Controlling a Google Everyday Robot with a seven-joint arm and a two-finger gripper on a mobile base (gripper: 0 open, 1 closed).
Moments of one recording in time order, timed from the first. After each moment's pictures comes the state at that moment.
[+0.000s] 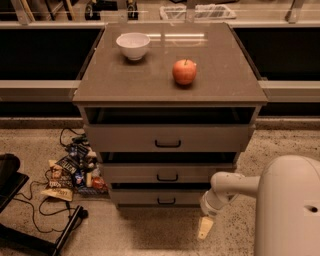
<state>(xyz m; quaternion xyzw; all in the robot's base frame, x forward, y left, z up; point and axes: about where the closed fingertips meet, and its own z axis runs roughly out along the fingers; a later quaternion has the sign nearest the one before) 0.491 -0.178 0.296 -0.61 0.77 0.16 0.06</state>
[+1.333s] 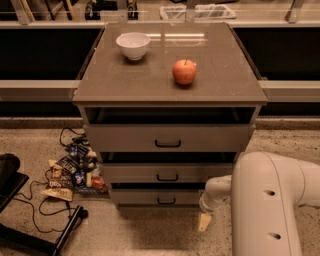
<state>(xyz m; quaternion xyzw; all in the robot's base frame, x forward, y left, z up) 0.549 -0.197 0.235 -0.64 0.76 0.06 0.09</state>
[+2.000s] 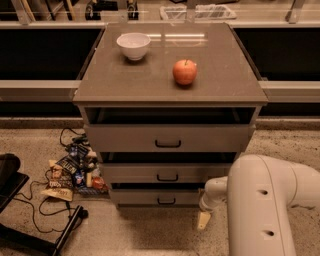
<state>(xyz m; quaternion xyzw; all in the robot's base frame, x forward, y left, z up) 0.566 -0.201 0.217 -0.64 0.76 0.04 0.11</state>
